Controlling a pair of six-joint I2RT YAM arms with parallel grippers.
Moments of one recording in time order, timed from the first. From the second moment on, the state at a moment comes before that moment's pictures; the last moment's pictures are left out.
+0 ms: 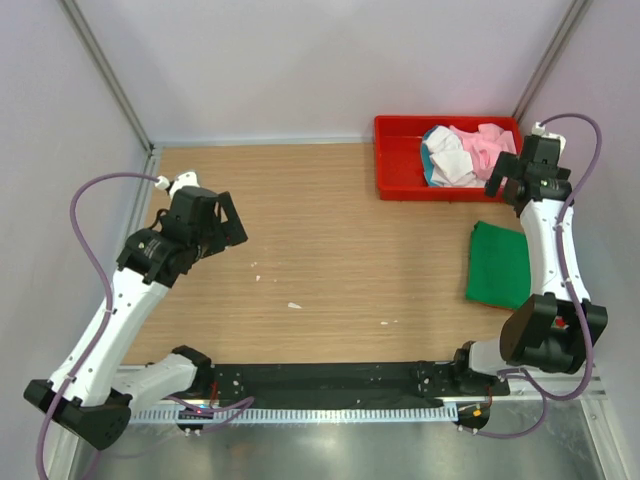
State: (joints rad) left arm -0.46 1.03 1.26 -1.02 -0.37 -0.65; right arm -0.23 1.41 1.35 -0.67 0.30 0.09
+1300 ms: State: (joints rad) left arm -0.01 0.93 1.03 -0.73 -0.01 -0.55; right arm -0.04 1.04 0.87 -0.32 -0.16 0.43
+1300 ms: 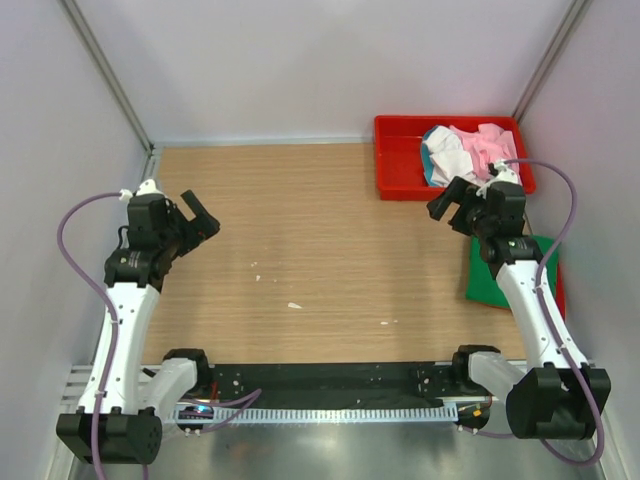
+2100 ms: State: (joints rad) left arm -0.01 0.95 1.02 -0.71 -0.05 -0.53; right arm -0.04 1.06 0.93 -0.31 -0.12 0.40
